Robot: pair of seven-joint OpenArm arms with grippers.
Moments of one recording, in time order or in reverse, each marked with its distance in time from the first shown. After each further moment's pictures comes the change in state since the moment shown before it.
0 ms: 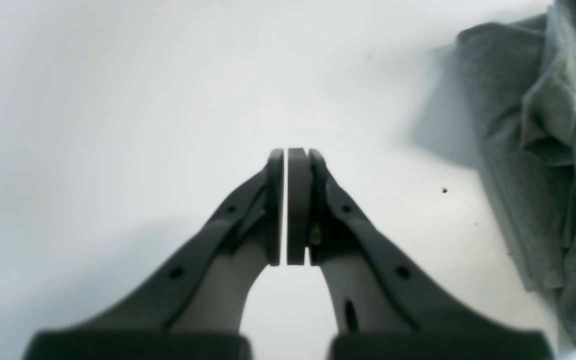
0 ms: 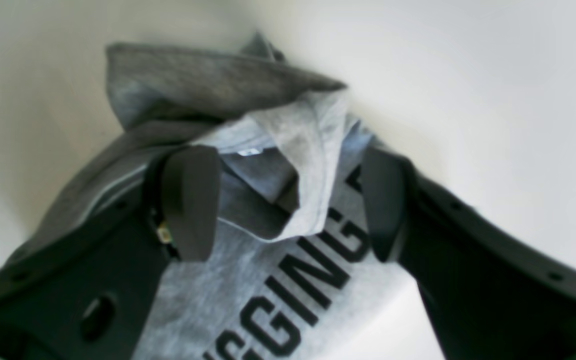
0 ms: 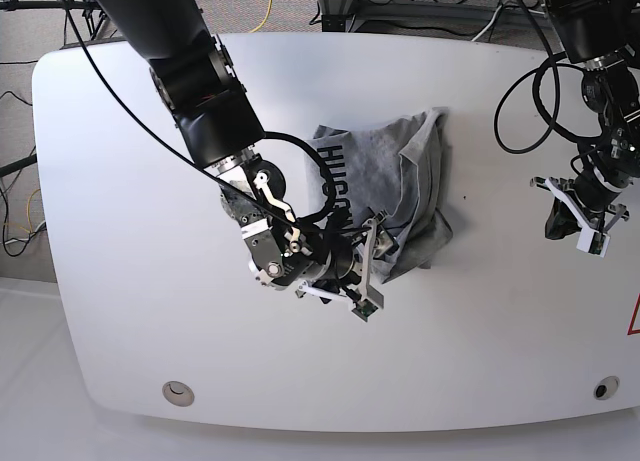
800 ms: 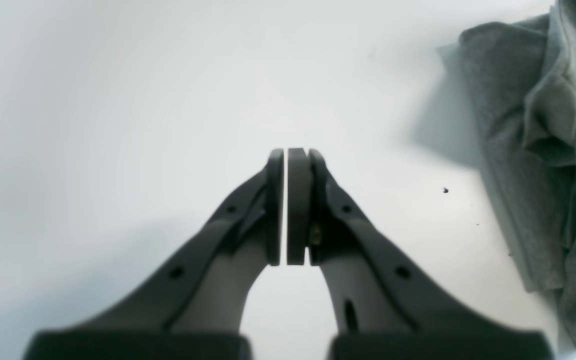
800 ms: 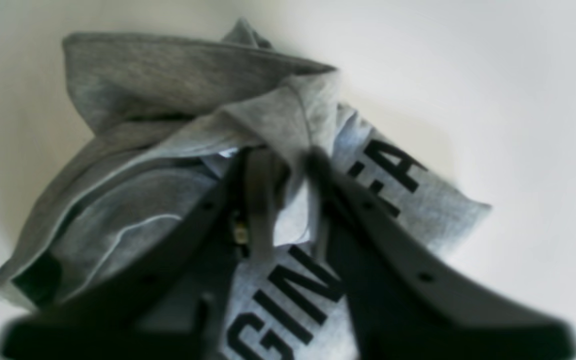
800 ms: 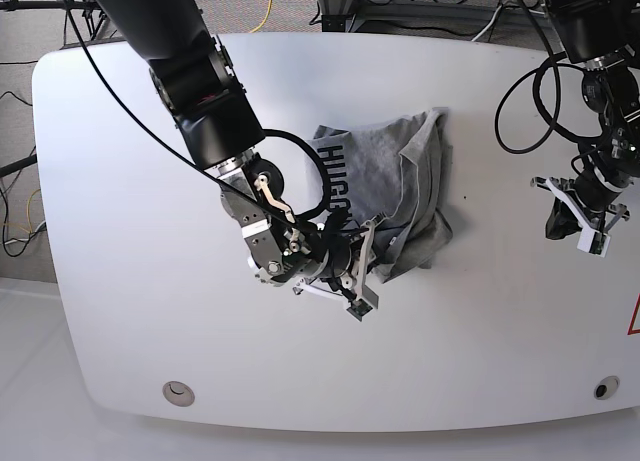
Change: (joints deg) left arm 0.0 0.0 -0.1 -0.1 0.0 0.0 0.0; right arm 0.3 0.0 0.0 -3.2 -0.2 0.0 4.2
